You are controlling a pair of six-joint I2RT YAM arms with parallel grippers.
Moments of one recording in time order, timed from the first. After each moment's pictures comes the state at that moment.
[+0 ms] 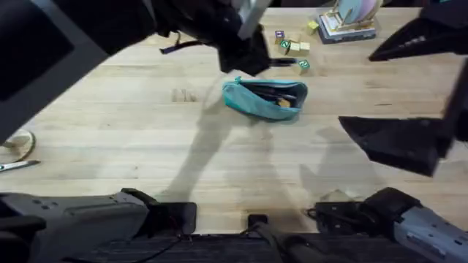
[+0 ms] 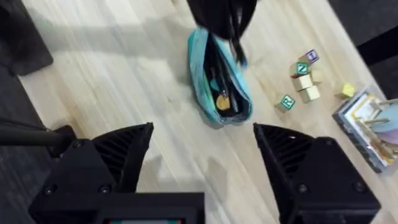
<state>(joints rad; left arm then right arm) -0.46 1.49 1.34 -0.78 0.57 0.83 0.43 0.88 1.42 -1.32 -0.26 -0.54</state>
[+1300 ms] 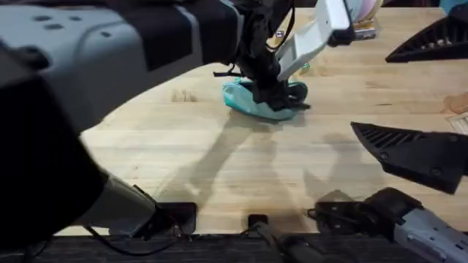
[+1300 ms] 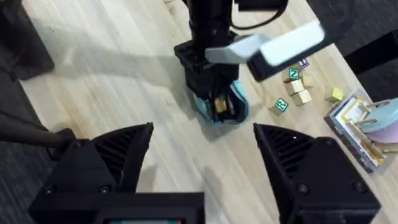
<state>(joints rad) -0.66 1.74 1.34 -0.76 0.51 0.80 0.43 0.81 1.42 -1.33 -0.26 -0.53</state>
